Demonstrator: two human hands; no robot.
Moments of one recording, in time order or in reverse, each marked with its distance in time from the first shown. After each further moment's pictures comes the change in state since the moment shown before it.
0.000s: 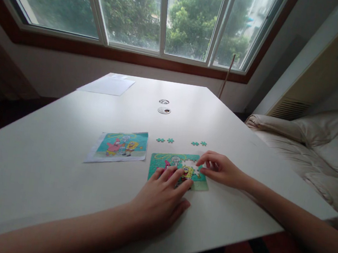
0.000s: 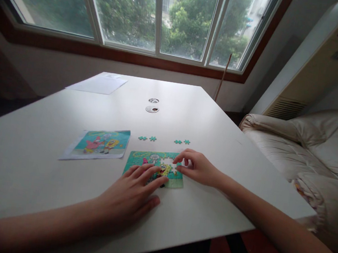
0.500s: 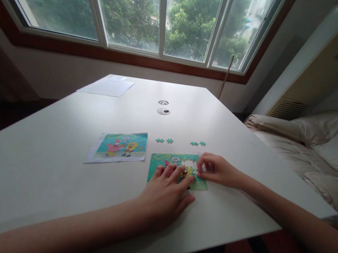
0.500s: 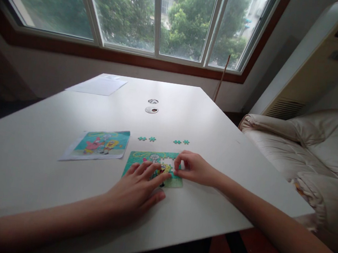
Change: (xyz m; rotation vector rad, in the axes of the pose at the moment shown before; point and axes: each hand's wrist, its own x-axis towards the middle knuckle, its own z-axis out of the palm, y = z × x) left_hand 0.010 0.005 0.001 0.002 0.008 -0.057; right_hand 0.001 -0.002 0.001 -0.042 -0.058 0.013
